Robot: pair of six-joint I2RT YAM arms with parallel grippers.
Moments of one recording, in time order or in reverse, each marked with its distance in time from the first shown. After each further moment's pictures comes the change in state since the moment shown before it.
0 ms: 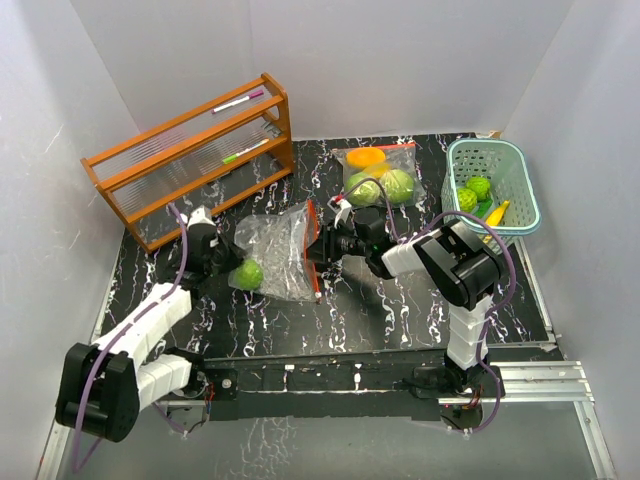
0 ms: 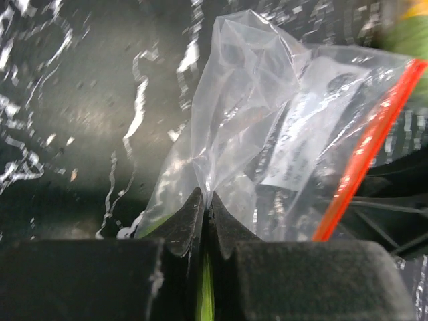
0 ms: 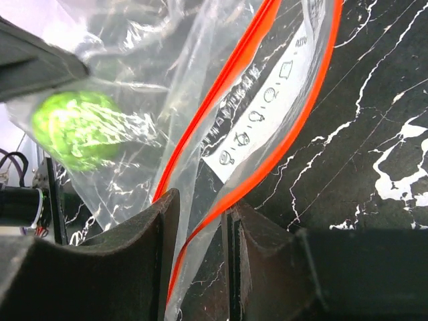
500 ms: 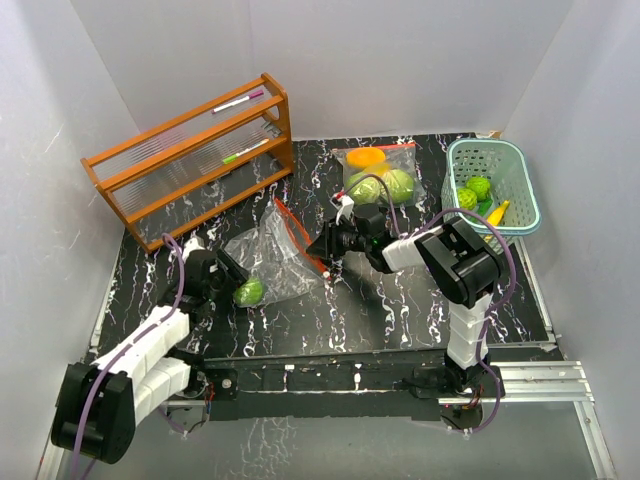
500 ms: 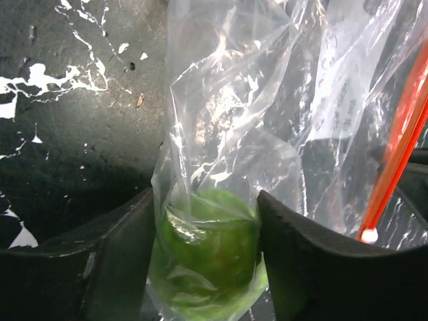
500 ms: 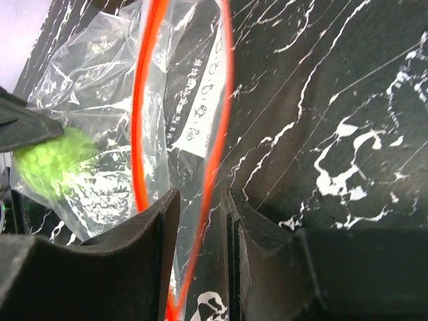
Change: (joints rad) left arm 0.000 -0.130 -0.166 -0.048 -0.047 -0.113; right arm -0.023 0.014 0.058 -0.111 0.061 -0.083
